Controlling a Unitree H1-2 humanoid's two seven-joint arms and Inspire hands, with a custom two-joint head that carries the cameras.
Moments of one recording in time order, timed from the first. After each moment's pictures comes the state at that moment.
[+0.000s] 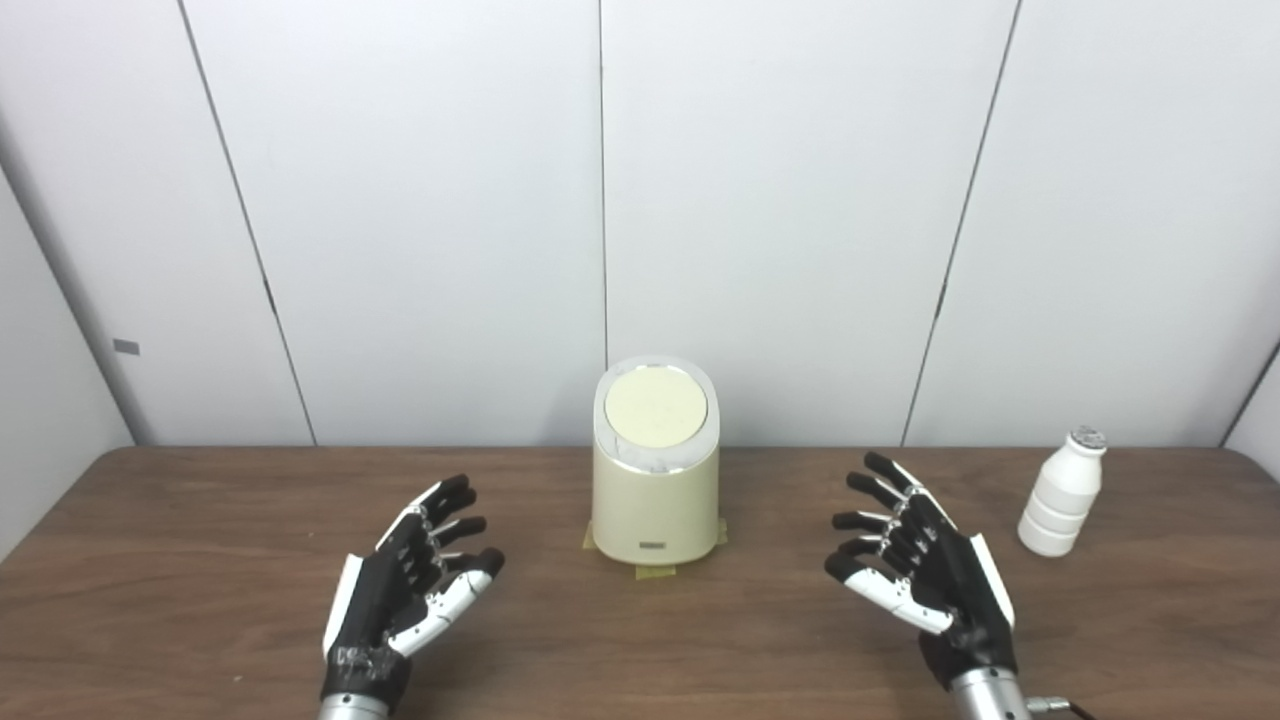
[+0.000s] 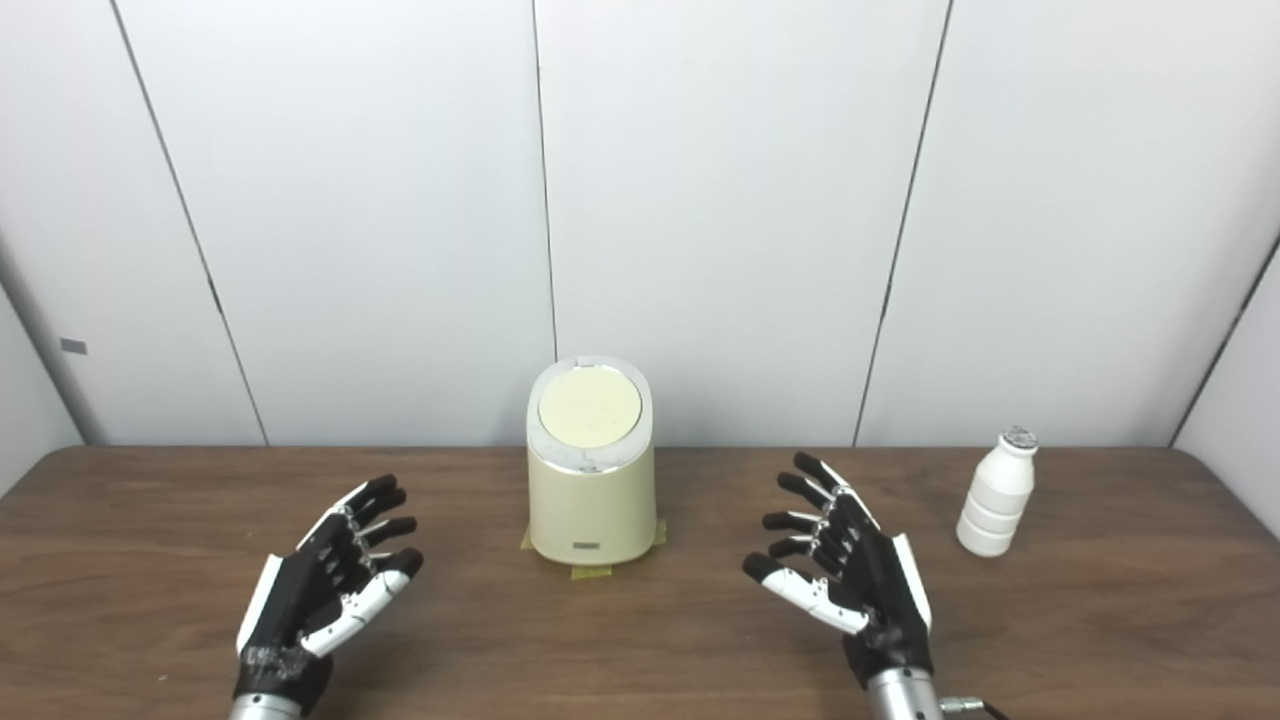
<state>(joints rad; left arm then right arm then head) -0.16 0.11 0.08 0.09 -0.05 -0.18 -0.05 -0.23 -0.08 -0.08 0.16 0.06 -0.19 0.00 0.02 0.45</state>
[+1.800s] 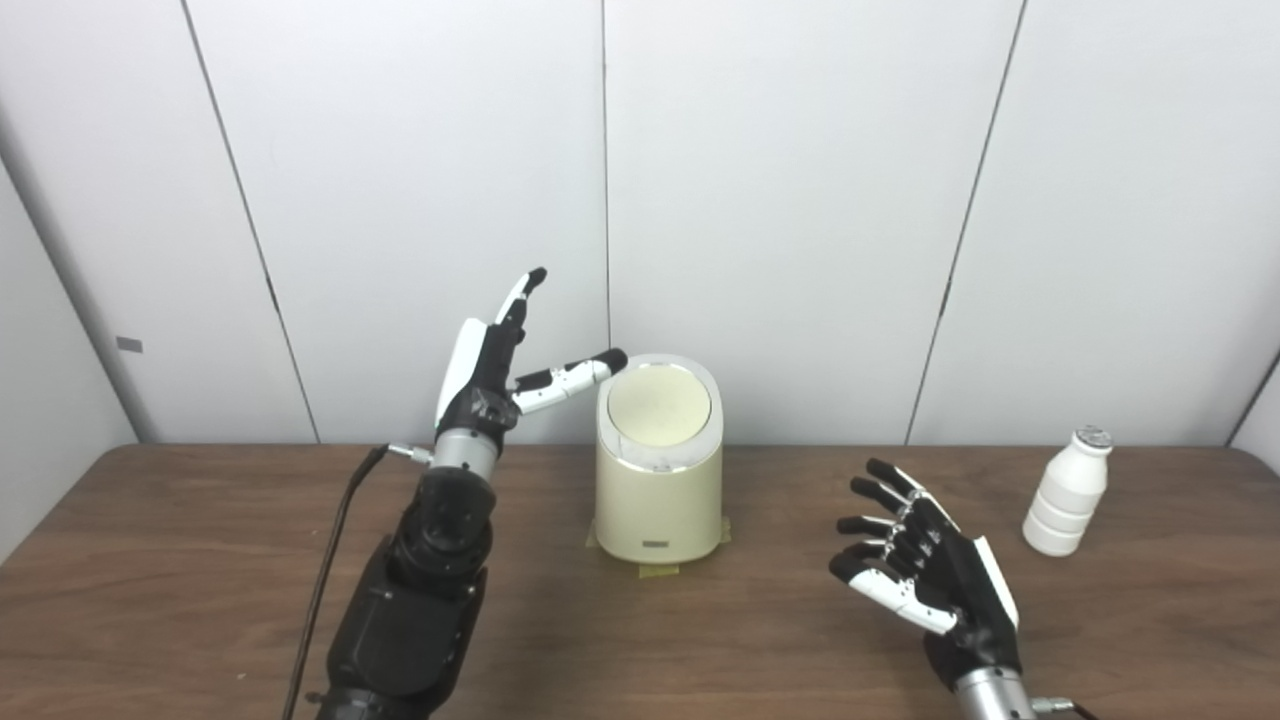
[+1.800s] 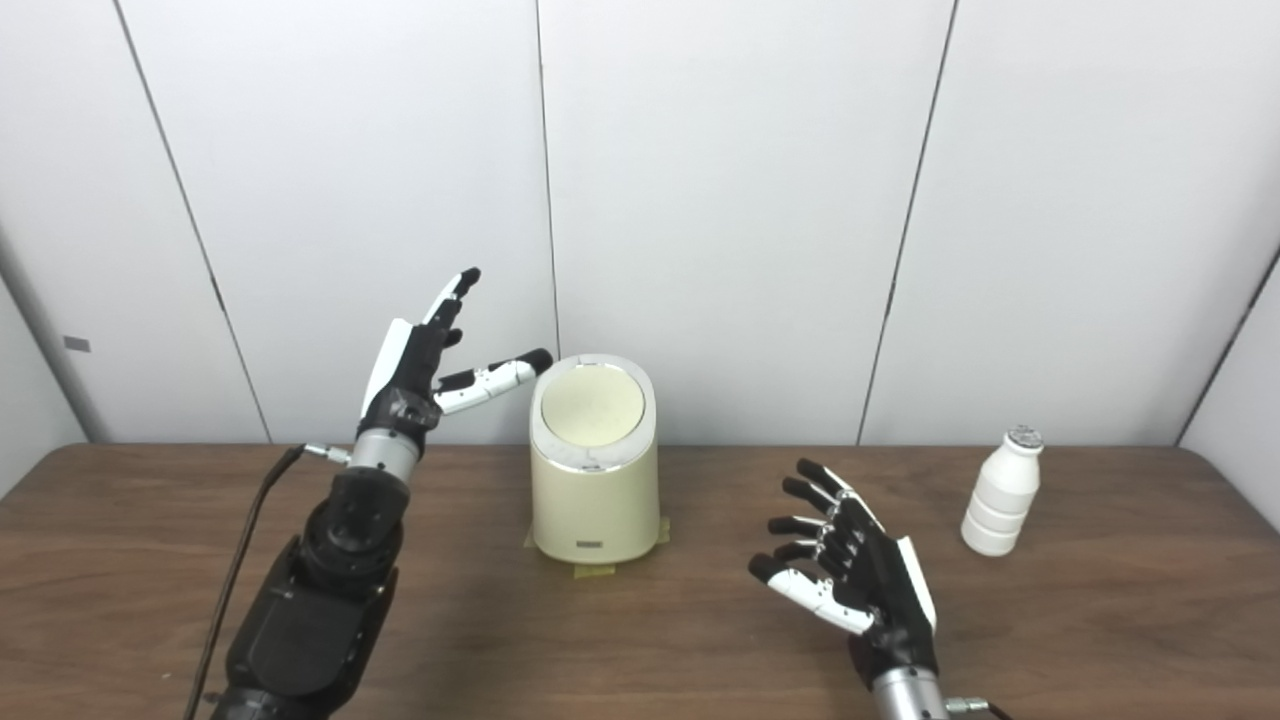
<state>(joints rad) -0.72 0.11 -0.08 0.36 0.32 0.12 0.11 -0.24 -0.09 -0.08 0.19 0.09 -0.18 0.02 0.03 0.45</state>
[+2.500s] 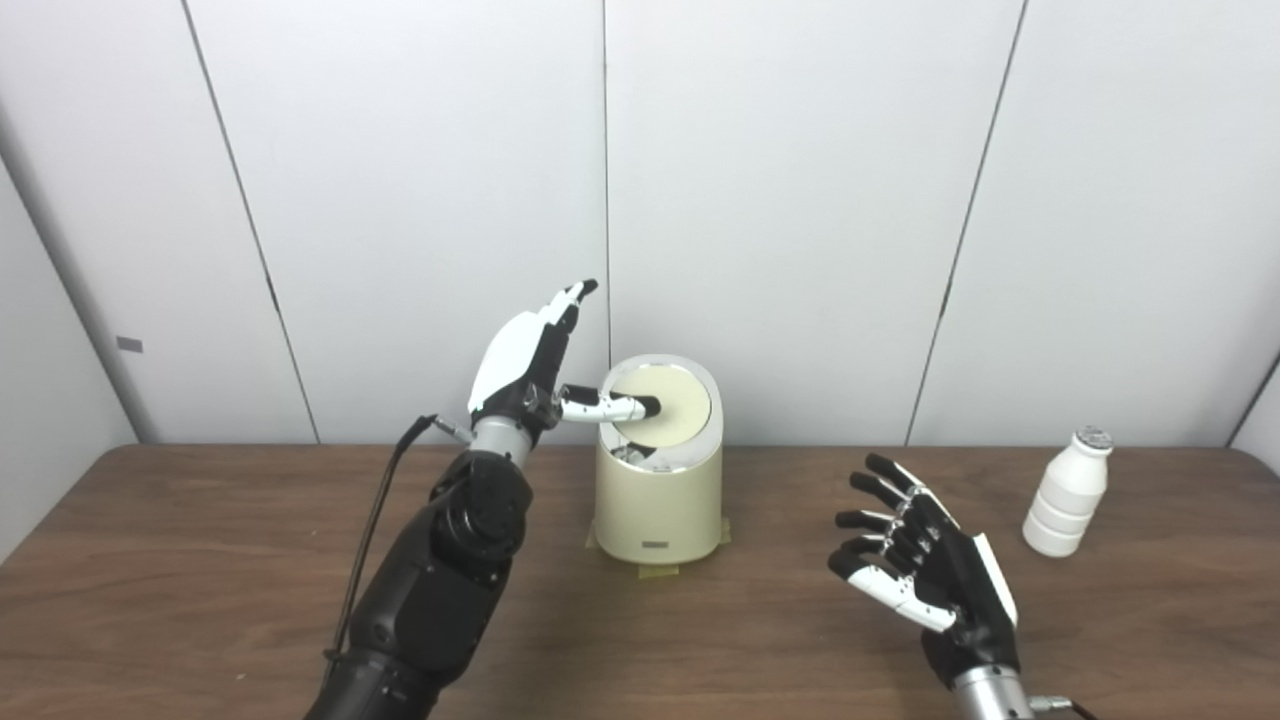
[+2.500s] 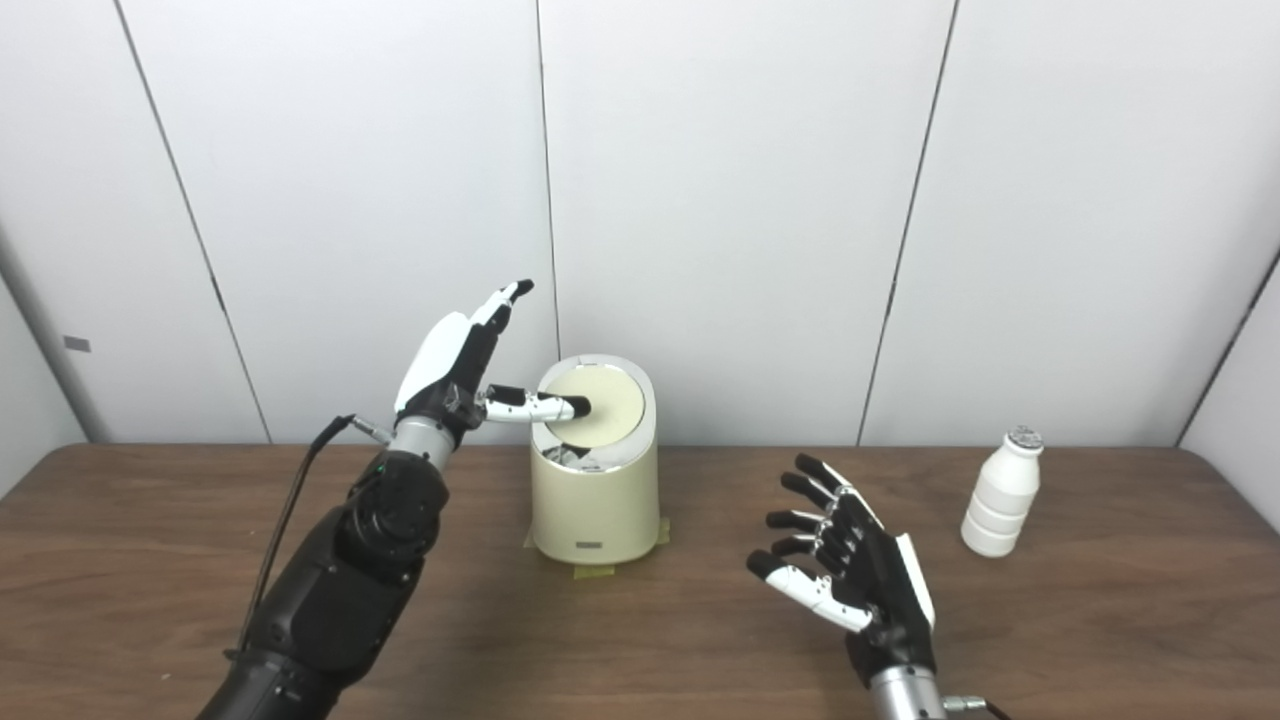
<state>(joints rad) -0.78 0.15 -0.22 0.44 0.47 0.15 0.07 -0.24 -0.08 -0.08 0.18 0.09 -0.18 0.01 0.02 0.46</state>
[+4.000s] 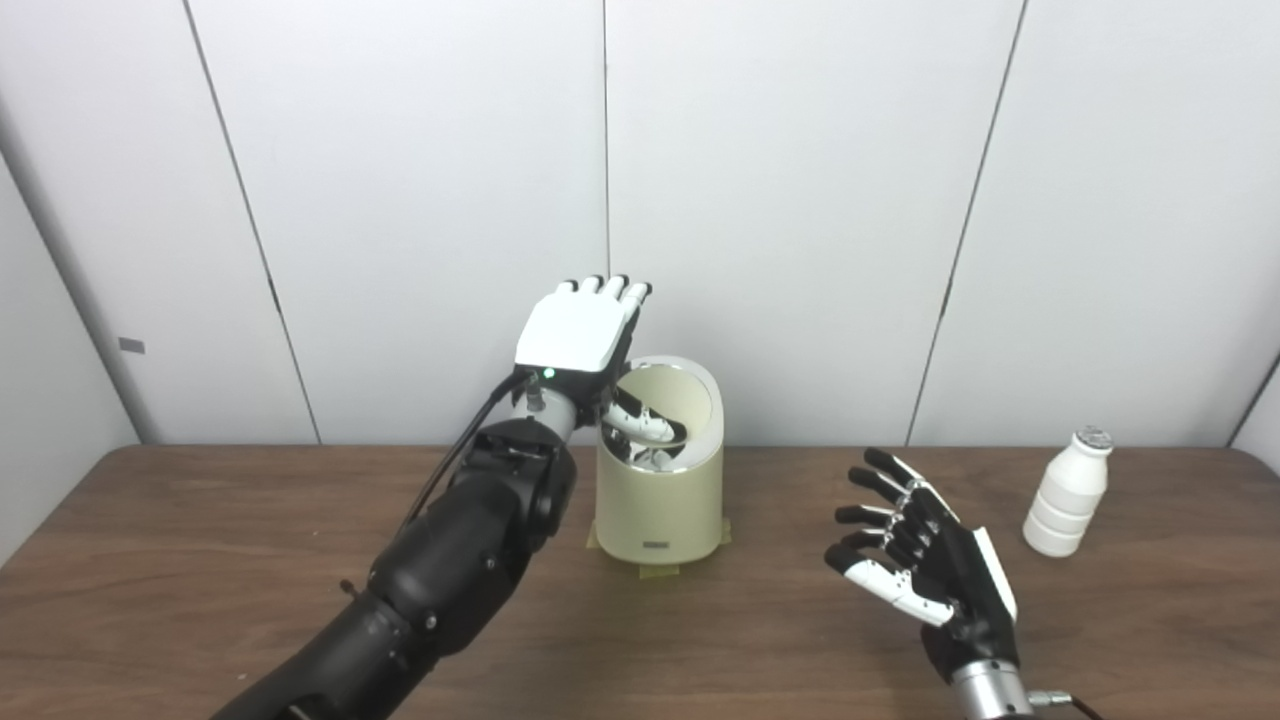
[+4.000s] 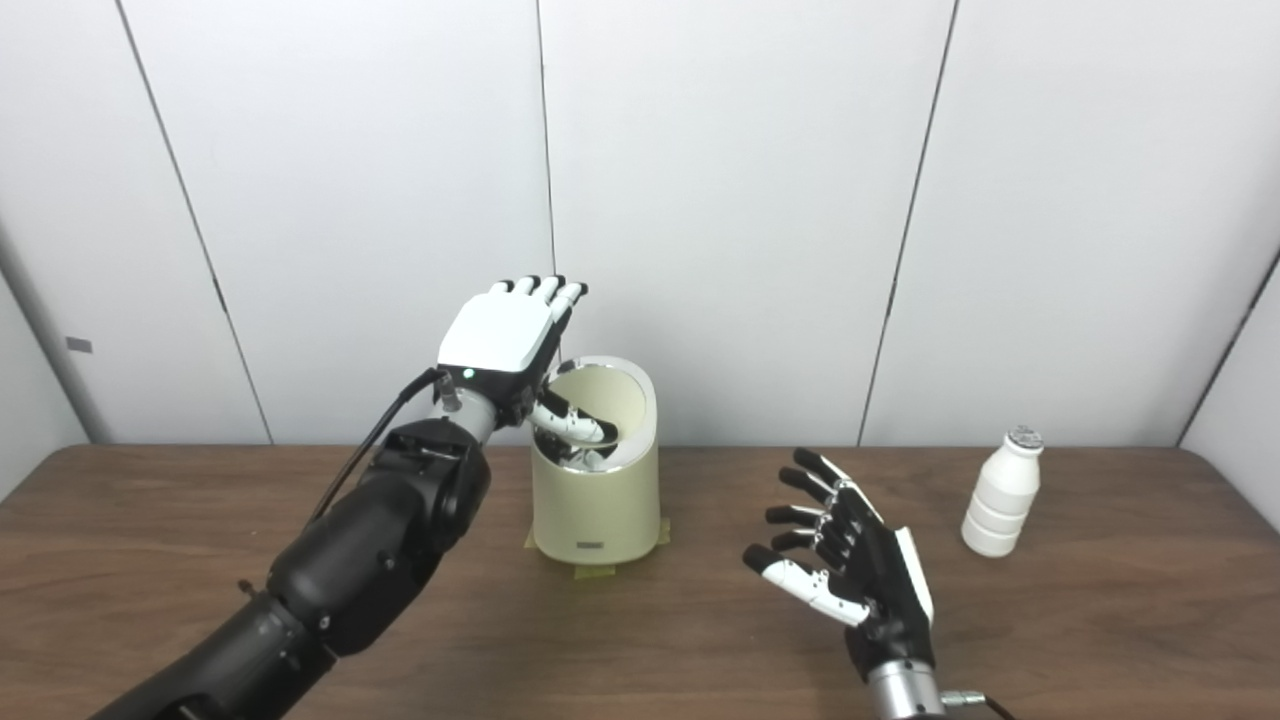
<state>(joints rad) -0.89 0.25 -0.58 0.37 1.00 0.38 -0.13 -0.24 -0.07 -0.08 0.15 0.06 -0.16 -0.01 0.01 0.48</state>
